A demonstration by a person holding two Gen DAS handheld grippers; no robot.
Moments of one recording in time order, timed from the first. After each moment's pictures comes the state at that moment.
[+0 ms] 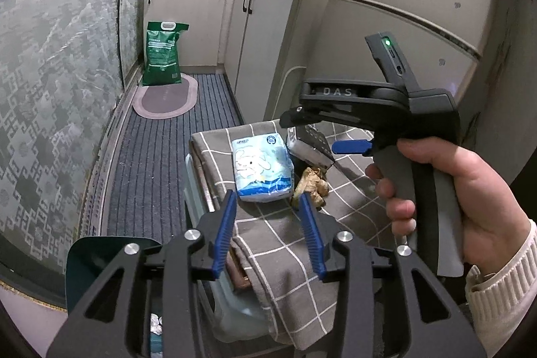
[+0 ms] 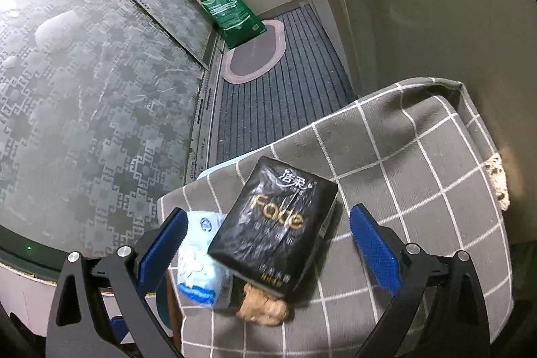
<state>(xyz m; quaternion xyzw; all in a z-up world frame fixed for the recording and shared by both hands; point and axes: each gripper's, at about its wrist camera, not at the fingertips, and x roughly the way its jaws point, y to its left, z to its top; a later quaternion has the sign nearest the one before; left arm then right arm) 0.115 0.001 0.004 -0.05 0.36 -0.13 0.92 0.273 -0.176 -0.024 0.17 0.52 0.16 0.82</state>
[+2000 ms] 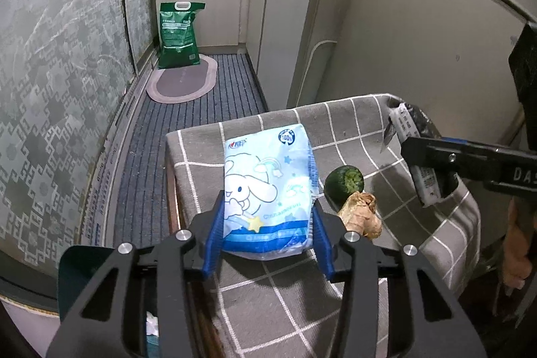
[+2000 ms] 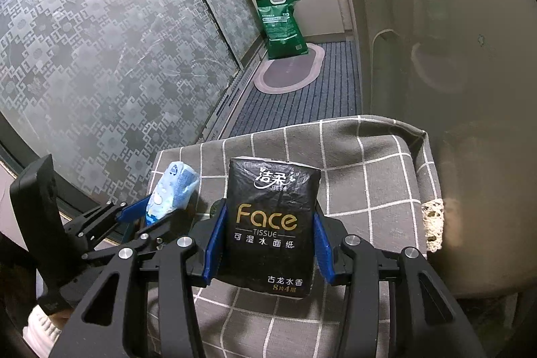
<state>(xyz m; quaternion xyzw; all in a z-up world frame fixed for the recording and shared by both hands) 0.190 -0.025 -0.044 -0.04 0.40 -0.08 0.91 0.237 -0.228 -0.004 0.06 0.44 0.26 0.86</state>
